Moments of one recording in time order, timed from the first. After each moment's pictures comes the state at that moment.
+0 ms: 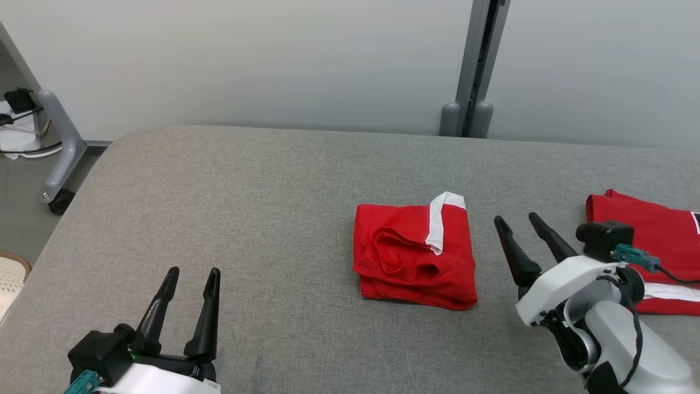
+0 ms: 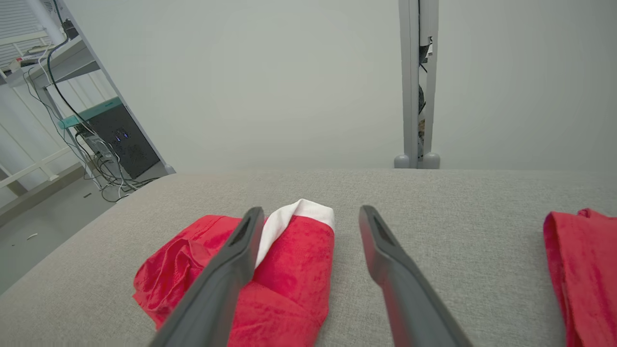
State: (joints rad) left arm 0.03 0.21 -0.19 0.10 -0.50 -0.06 -0.26; right arm -0.50 -0.25 0.56 0.70 0.75 0.13 -0.26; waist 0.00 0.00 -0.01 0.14
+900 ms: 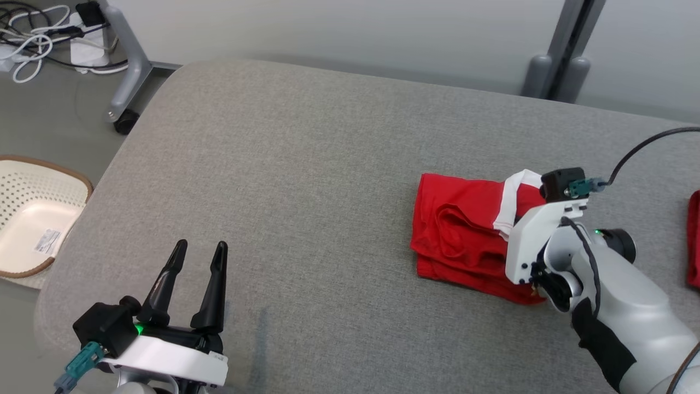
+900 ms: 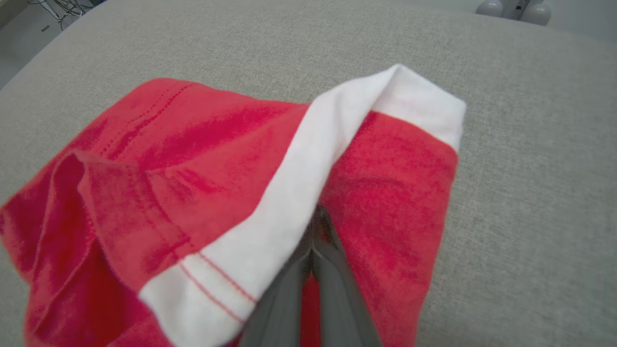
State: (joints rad) left arm -0.06 0.16 -0.16 0.16 -0.48 -0.12 -0.26; right arm -0.77 -0.15 0.63 1.06 0.69 0.13 0.10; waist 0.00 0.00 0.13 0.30
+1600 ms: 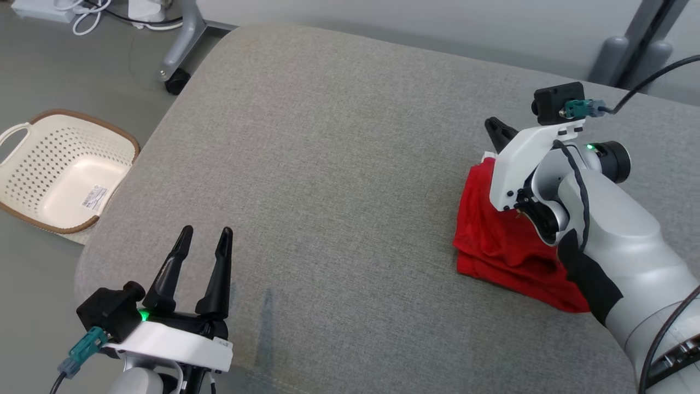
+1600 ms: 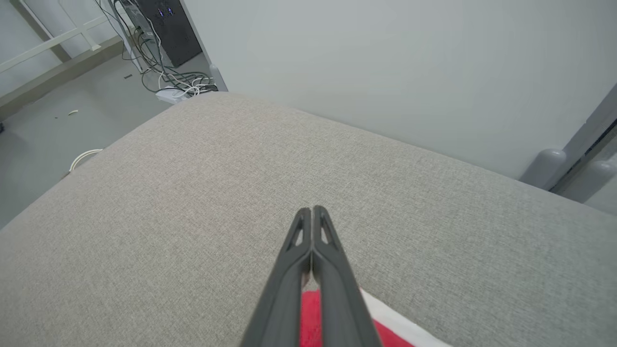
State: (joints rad) left arm -0.12 0.15 -0.18 0.19 -0.51 -0.13 -0.26; right arm -1.03 -0.10 0.68 1.17 0.67 0.13 -0.04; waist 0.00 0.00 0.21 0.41
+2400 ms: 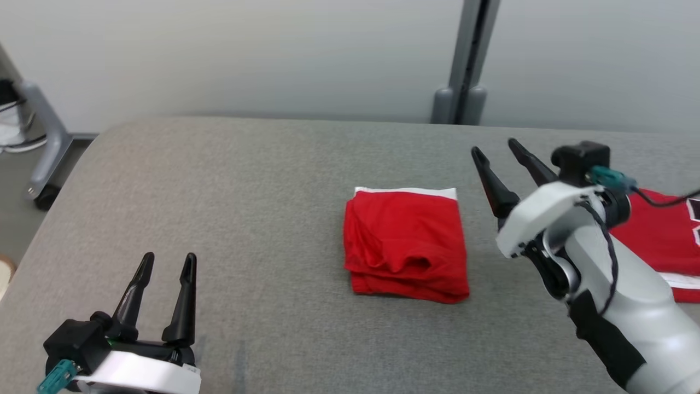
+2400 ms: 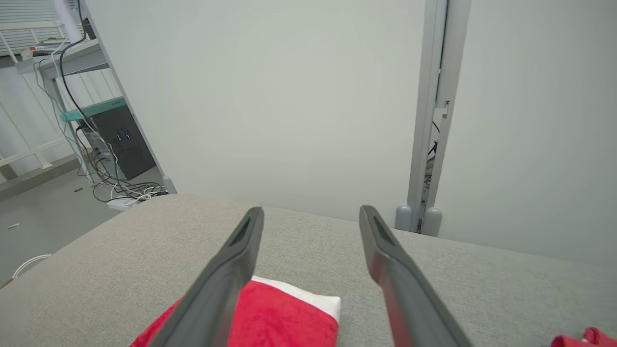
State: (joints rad) left arm -0.02 0.19 -0.09 0.14 -0.43 -0.12 -0.26; right arm -0.81 -0.19 0.70 0.88 0.74 0.13 -0.26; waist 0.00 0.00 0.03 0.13
